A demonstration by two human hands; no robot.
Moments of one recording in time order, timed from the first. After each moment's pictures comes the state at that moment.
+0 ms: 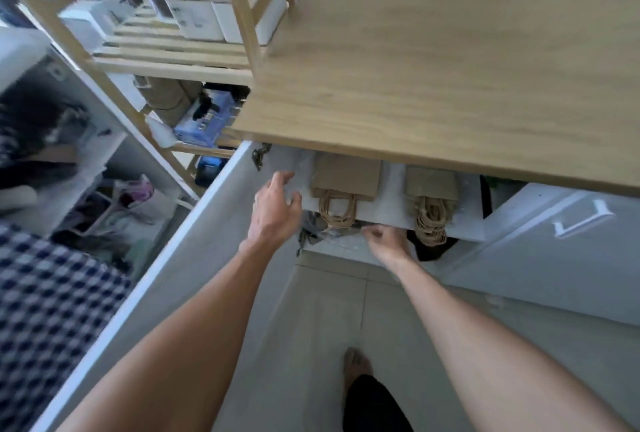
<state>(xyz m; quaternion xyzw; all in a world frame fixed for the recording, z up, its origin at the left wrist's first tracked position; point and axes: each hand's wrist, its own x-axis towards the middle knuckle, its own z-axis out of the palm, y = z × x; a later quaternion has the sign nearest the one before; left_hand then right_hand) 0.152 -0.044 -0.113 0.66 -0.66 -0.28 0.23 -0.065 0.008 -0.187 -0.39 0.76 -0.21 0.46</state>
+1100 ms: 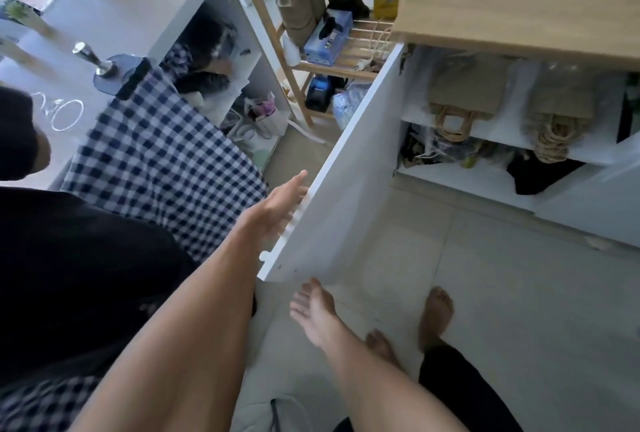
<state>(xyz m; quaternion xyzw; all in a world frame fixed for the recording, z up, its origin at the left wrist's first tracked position) 0.407 0.181 -0.017 0.72 -0.30 -0.63 0.06 0.322 0.338 -0.160 0.07 0.57 -0.20 0.79</state>
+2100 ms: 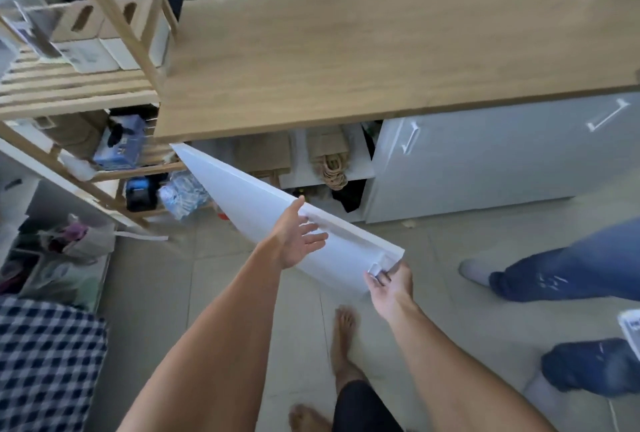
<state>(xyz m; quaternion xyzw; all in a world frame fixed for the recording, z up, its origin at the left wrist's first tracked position) 0.050 0.140 -0.032 0.53 -0.22 -0.81 0.13 -0.092 0.296 -0.115 0.29 0.53 -0.65 0.46</state>
